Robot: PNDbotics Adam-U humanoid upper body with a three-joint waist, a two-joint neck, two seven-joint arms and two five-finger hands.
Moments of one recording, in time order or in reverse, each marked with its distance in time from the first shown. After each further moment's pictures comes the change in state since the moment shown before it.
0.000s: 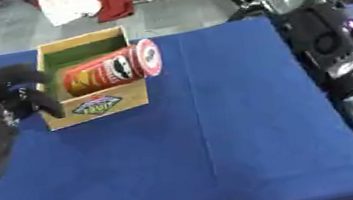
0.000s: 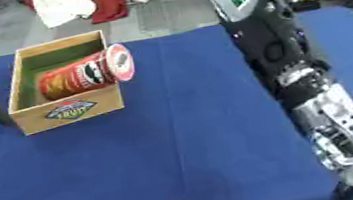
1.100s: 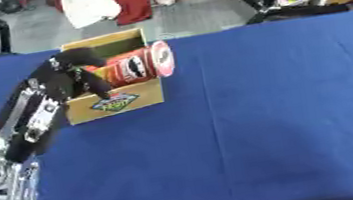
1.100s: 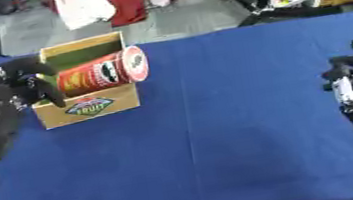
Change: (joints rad) left arm 0.050 0.022 0.021 0.008 -0.045 -0.023 0.031; right arm 0.758 0.149 -0.100 -0.402 -0.315 0.030 -0.143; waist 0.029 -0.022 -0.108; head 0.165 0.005
